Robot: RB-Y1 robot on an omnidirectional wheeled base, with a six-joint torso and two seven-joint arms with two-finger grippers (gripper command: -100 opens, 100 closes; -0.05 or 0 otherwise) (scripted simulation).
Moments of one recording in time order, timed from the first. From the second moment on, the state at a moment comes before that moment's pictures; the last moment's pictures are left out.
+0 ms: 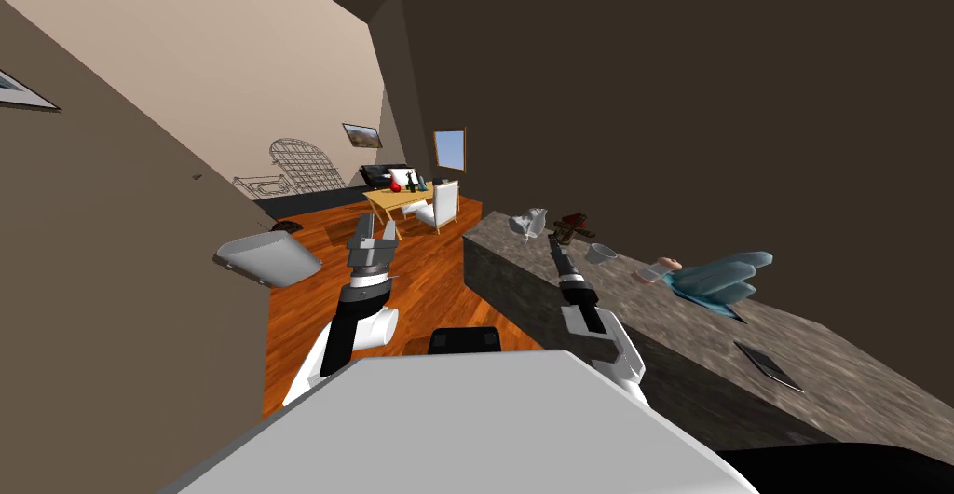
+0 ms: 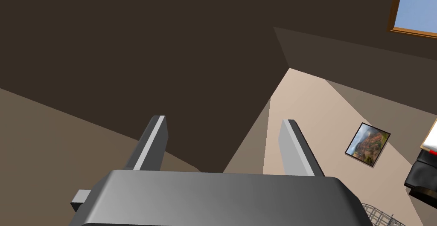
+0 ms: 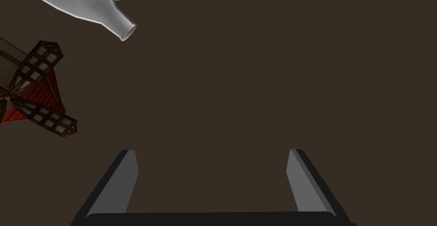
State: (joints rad) left arm 0.46 0.00 -0.03 -2.27 -0.11 -0.51 0.15; right arm 0.37 -0.27 -0.24 -1.98 0.23 -0.20 0.28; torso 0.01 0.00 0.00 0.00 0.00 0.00
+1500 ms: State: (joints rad) left arm 0.46 0.00 -0.03 -2.27 -0.11 -0.51 0.15; right arm 0.23 -0.37 -0.43 -1.55 0.53 -0.09 0.56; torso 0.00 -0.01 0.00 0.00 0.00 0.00
